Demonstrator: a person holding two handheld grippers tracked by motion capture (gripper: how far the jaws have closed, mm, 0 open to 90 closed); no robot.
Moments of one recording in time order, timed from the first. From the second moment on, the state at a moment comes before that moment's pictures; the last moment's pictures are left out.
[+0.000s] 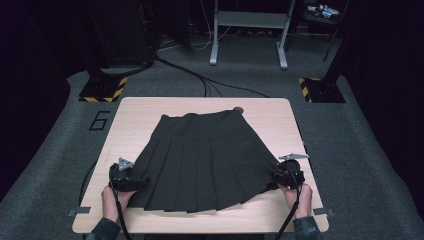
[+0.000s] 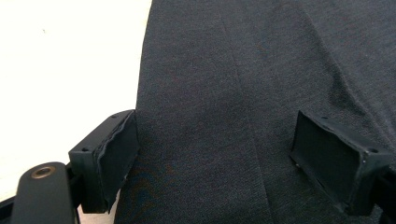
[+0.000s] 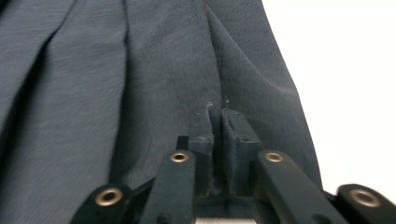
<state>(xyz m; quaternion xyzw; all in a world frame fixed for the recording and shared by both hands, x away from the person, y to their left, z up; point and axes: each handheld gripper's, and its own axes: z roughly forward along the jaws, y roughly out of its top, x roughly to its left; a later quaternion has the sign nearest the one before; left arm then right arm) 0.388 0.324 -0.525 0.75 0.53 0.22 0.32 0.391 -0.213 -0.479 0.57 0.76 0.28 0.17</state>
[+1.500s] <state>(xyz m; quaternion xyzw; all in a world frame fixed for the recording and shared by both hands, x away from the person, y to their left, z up) 0.373 0.332 -0.511 0.74 0.53 0.24 0.34 0.386 -0.215 -0.487 0.56 0.75 0.32 0.16</state>
